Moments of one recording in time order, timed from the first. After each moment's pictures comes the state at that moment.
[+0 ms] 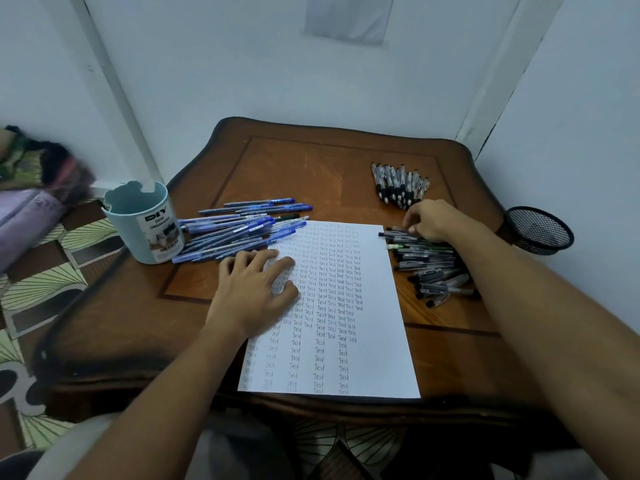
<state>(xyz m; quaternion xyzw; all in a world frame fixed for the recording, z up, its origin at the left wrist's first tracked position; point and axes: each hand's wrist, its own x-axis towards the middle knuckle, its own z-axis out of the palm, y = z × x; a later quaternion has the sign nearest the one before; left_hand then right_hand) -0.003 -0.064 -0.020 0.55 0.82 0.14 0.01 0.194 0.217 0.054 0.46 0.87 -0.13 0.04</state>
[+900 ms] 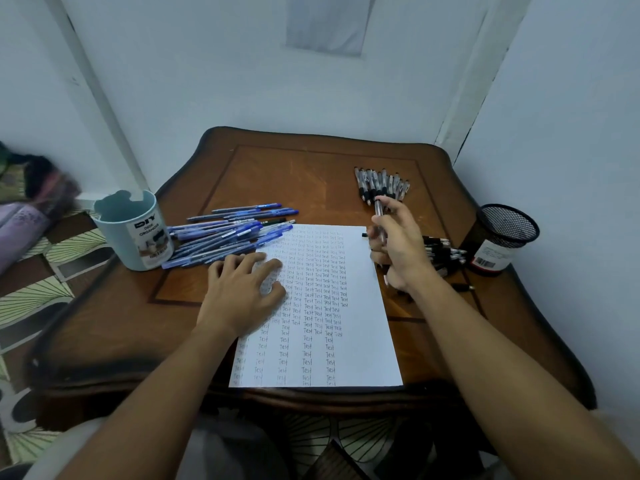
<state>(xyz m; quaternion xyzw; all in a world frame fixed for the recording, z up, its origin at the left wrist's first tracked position) -0.003 -0.064 -0.019 0.55 0.82 0.14 0.00 0.190 0.110 0.046 0.38 0.49 -0.67 -0.40</state>
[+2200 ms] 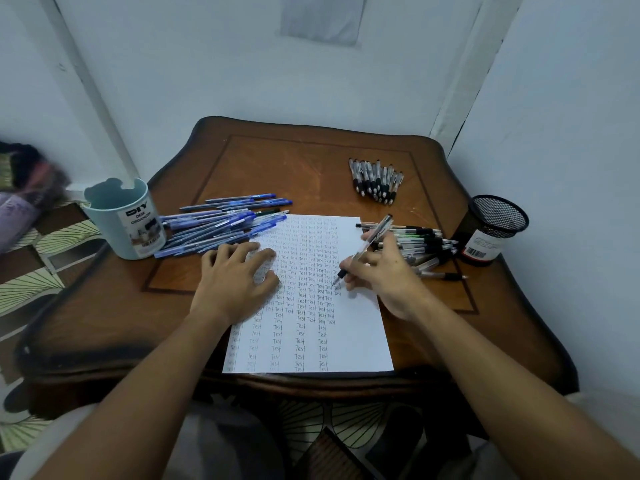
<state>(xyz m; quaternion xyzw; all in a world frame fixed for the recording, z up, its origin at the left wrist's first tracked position) -0.004 -0.063 -0.020 0.55 0.82 0.13 0.00 0.219 0.067 0.026 0.36 0.60 -0.67 -0.27</state>
